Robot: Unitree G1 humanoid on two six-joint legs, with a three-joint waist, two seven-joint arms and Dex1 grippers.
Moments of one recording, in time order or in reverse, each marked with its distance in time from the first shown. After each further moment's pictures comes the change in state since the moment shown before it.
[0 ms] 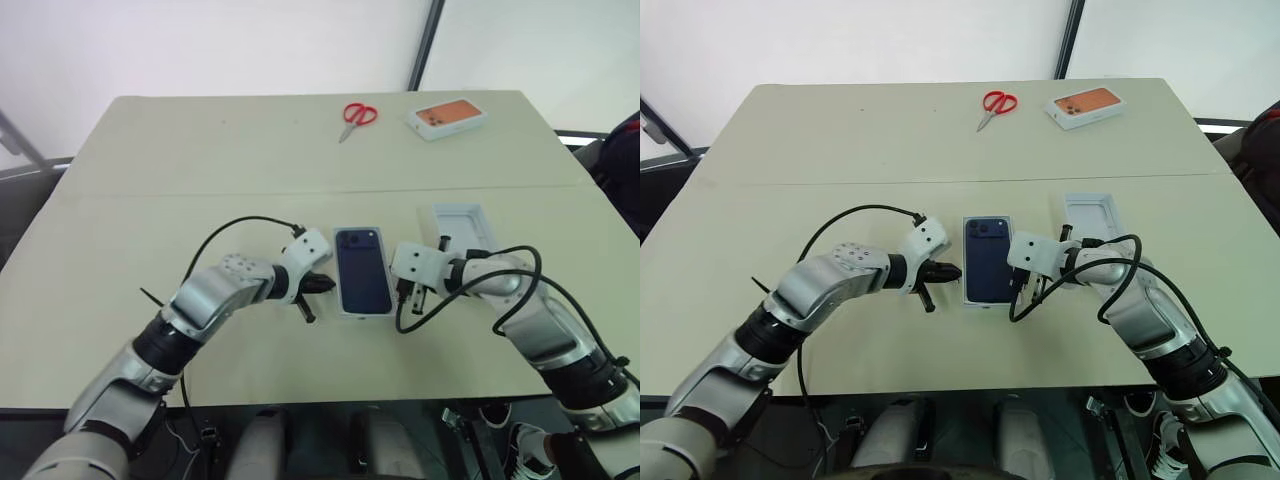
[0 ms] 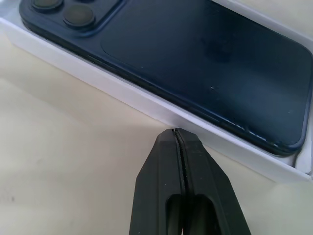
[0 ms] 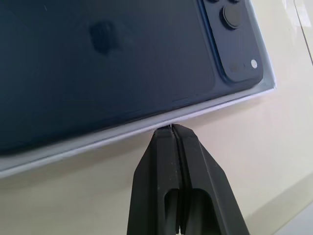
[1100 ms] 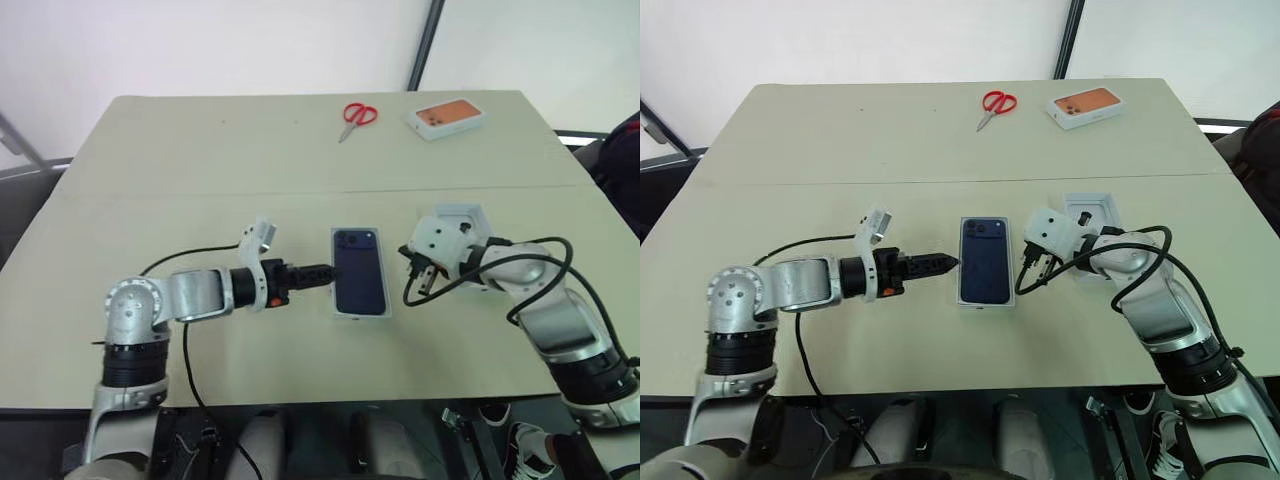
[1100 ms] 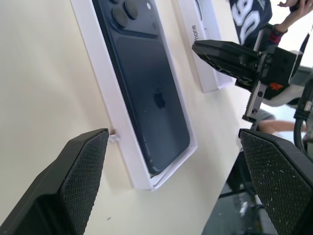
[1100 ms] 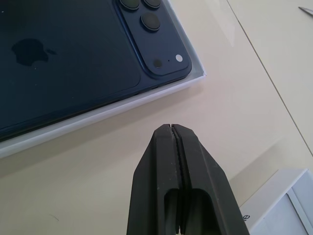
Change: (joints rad) left arm 0.168 -0.052 0.631 -0.047 -1.301 0.453 0.943; right arm -0.006 0.024 -0.122 -0.014 0.101 0.079 -0.040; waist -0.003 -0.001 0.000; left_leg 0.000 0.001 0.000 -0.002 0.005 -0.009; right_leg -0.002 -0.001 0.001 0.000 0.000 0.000
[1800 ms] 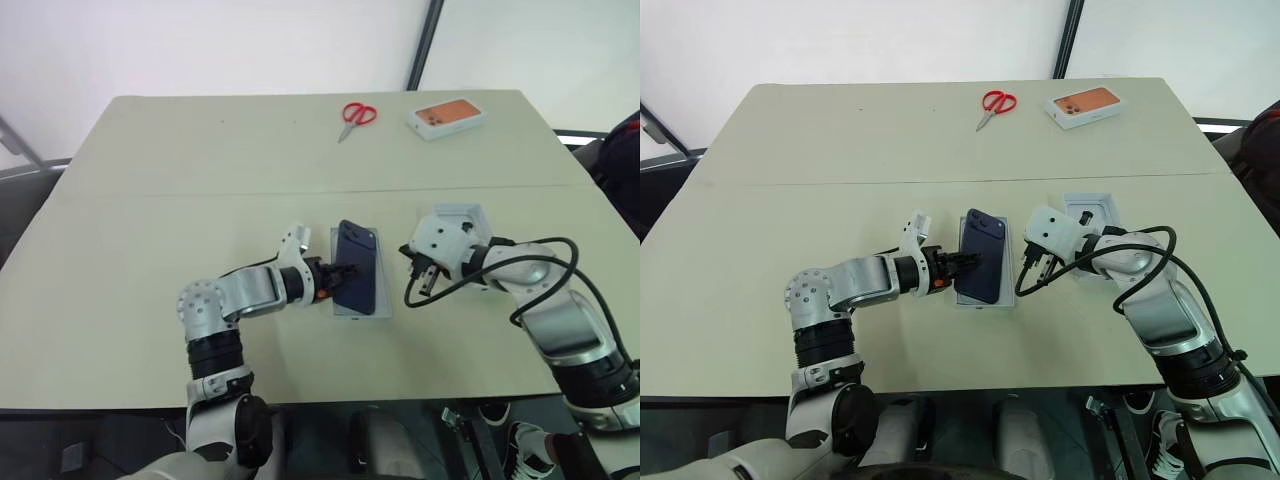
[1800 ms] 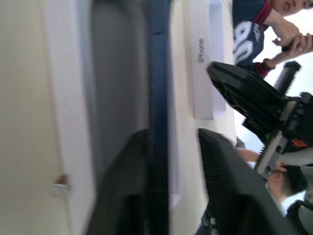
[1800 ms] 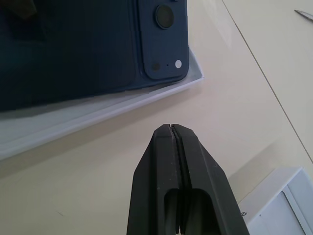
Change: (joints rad) left arm -0.099 -0.589 0.275 0.170 0.345 0.169 0.157; right arm 0.011 -0.001 -0.019 -0.041 0.000 0.031 0.009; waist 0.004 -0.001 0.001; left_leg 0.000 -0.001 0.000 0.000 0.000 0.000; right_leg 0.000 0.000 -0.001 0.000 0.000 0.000
